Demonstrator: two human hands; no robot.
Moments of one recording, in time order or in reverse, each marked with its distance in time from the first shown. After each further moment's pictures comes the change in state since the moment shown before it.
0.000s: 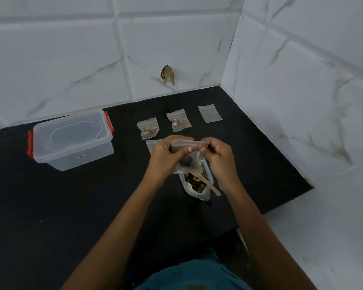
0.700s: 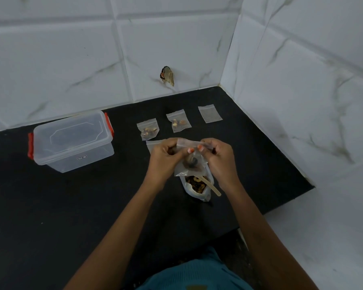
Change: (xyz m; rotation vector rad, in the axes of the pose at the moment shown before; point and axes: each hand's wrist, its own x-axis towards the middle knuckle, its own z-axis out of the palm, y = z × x) left_hand -0.003 -0.003 0.000 -0.037 0.012 0.015; right_hand 0.001 -0.001 0.000 -0.080 0.019 -0.059
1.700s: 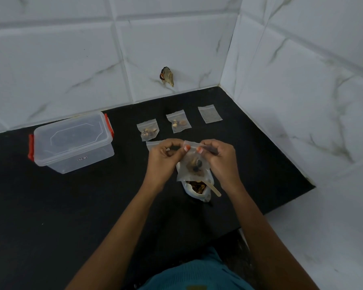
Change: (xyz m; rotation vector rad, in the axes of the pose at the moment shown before) left_hand 0.001 -0.004 0.002 0.004 0.070 0.004; right_hand 0.002 0.004 -0.003 -0.004 0.021 0.016
